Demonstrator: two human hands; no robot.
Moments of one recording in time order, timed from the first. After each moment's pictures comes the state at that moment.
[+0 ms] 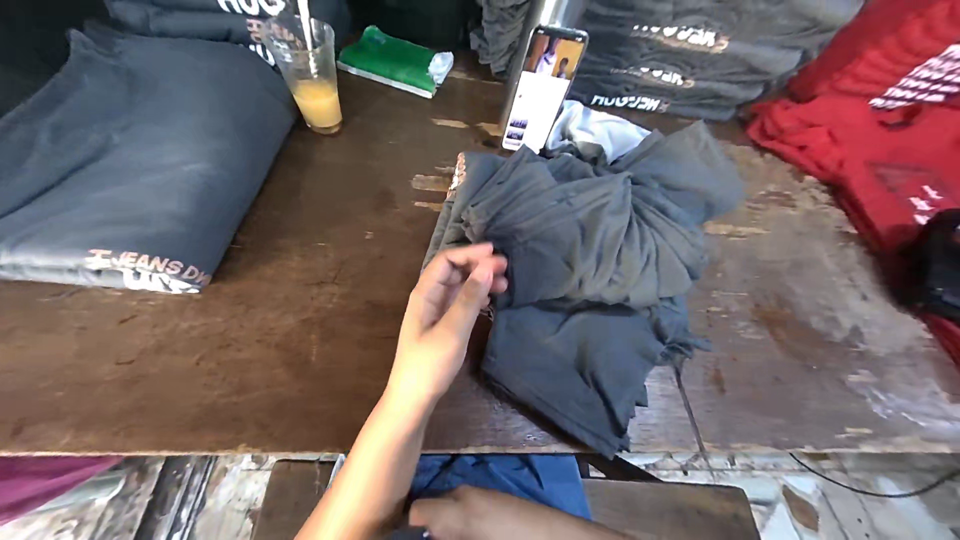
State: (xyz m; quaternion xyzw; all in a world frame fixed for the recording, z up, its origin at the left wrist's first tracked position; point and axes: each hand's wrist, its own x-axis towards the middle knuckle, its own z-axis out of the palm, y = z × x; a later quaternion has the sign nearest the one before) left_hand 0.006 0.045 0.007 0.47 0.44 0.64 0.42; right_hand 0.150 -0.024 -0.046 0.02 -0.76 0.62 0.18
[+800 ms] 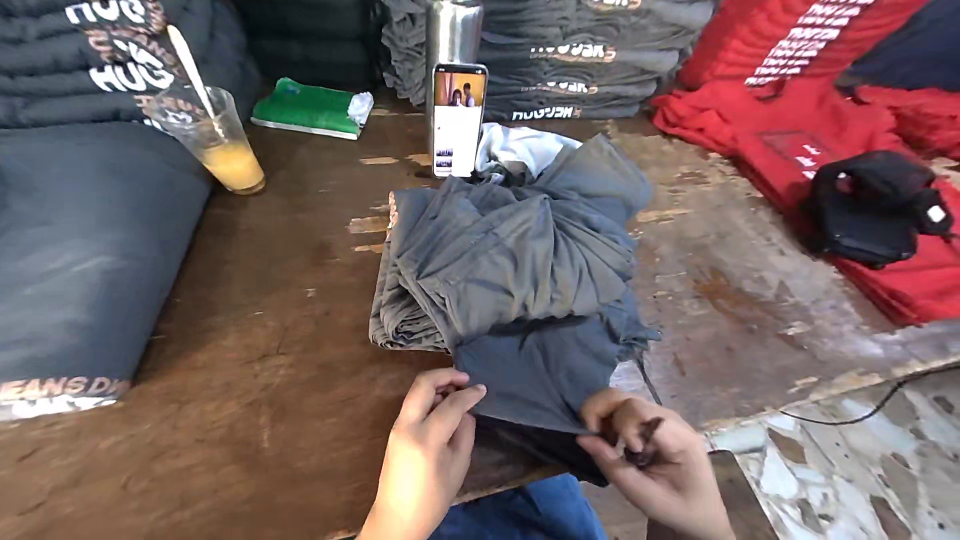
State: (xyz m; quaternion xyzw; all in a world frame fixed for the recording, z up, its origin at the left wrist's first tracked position) left_hand 0.028 0.013 -0.043 0.69 0.50 0.52 0.10; right_hand 0.275 0.040 -0.033 -0.27 -0.76 0.33 0.48
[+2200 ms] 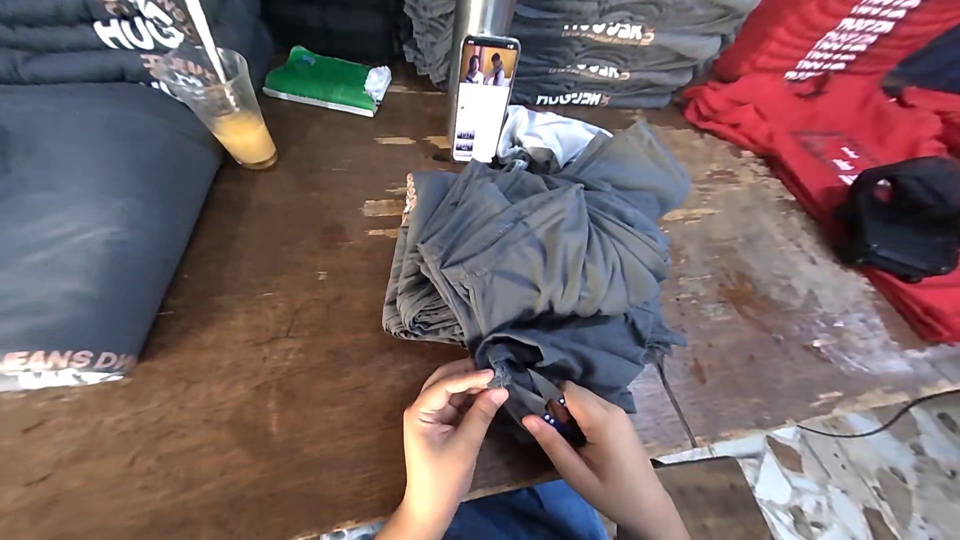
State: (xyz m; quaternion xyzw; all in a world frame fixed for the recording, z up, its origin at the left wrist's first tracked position) left_hand 0.049 0.013 -0.056 0.40 0.39 0.72 0.41; right_hand 0.228 0.038 -0.046 -0.43 -0.80 0.19 0.36
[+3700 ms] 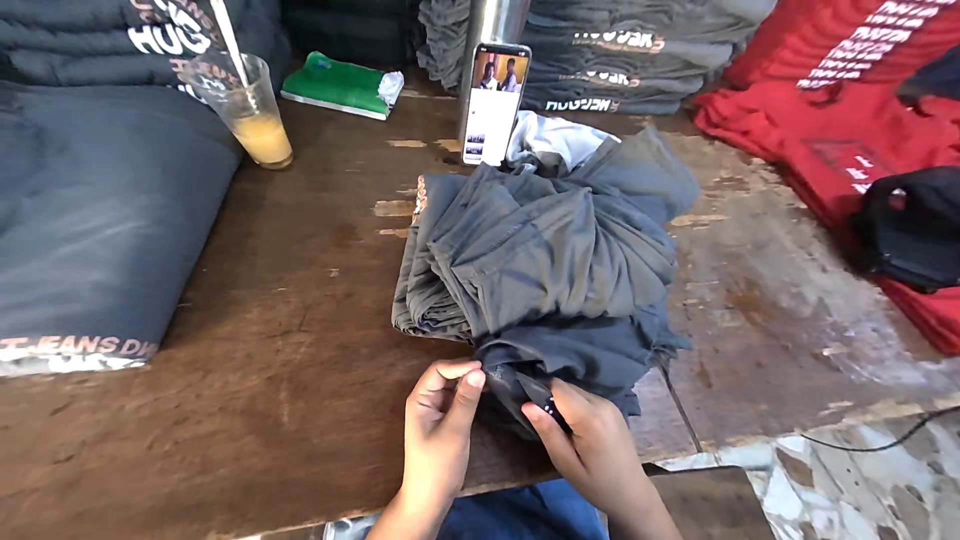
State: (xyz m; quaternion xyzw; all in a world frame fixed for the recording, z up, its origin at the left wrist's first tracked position) left_hand 0.043 0.014 -0.054 0.32 0.37 0.72 0.48; right_hand 0.214 0.043 -0.045 -0.43 -0.82 0.12 0.35
